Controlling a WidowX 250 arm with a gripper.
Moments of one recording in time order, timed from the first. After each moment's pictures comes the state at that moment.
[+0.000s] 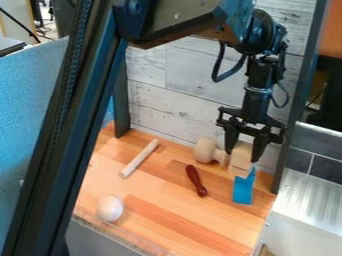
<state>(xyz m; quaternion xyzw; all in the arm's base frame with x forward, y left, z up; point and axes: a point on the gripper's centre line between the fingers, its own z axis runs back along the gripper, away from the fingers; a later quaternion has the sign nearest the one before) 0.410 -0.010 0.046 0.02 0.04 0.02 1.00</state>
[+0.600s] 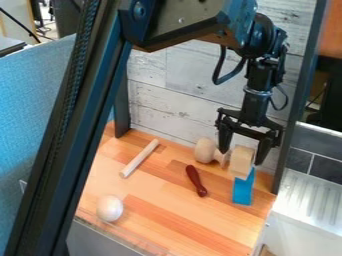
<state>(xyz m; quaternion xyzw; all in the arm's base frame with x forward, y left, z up) 0.413 -0.007 0.042 0.03 0.04 0.02 1.00</state>
